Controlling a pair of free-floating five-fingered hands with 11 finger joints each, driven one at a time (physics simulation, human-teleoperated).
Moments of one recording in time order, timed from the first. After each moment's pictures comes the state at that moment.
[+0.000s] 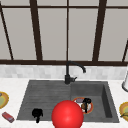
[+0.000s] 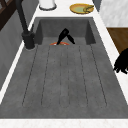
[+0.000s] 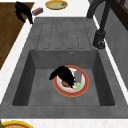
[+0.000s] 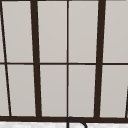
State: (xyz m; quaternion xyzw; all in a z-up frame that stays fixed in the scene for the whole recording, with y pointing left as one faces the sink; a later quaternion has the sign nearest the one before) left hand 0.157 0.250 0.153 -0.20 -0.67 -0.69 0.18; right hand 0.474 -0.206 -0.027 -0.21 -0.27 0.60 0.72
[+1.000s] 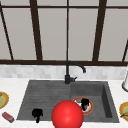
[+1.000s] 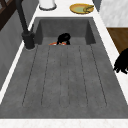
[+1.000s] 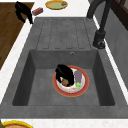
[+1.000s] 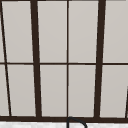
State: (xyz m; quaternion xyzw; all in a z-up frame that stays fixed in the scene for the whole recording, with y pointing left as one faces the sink) left hand 0.157 0.250 0.153 -0.20 -0.67 -0.69 0.18; right hand 0.456 -0.166 -0.056 -0.45 -0.32 0.52 0.65
